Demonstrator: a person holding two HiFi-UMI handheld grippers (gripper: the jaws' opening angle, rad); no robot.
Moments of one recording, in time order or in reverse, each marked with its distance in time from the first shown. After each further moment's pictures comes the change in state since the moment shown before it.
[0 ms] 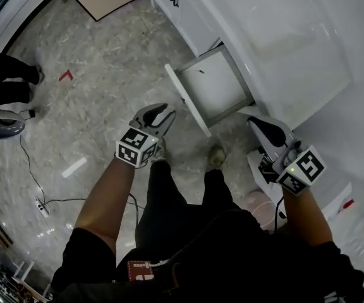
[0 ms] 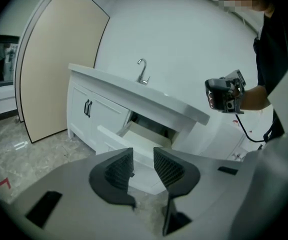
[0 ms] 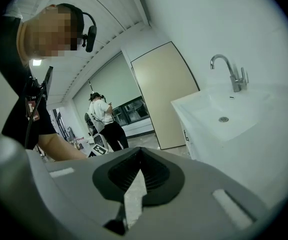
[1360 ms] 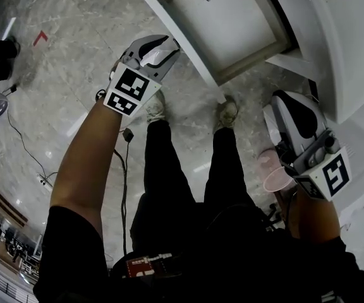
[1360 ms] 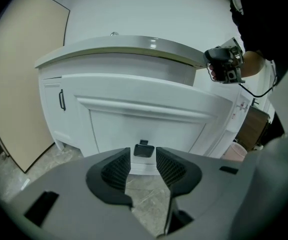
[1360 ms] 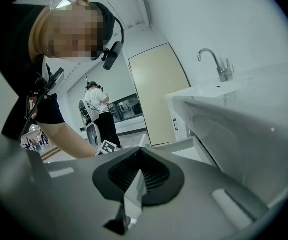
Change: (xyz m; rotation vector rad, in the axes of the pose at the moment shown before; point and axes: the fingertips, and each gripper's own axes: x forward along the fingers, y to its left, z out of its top) left arm 0.118 0.040 -0.116 0.344 0.132 -0.069; right arm -0.002 -0.056 -0.149 -0.090 0.031 -0.109
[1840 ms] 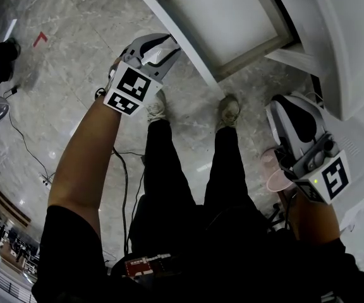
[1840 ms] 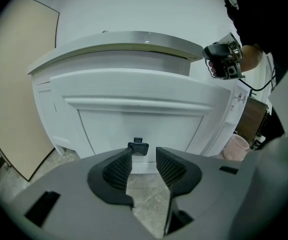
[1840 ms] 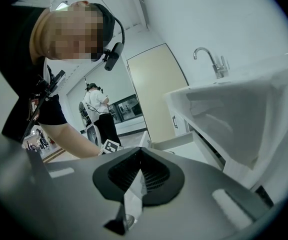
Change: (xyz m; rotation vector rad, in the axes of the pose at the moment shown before) left arm 0.008 -0.011 -0.005 0.076 0.025 -0.004; right arm -0.013 0.005 -0.021 0.038 -0.009 0.002
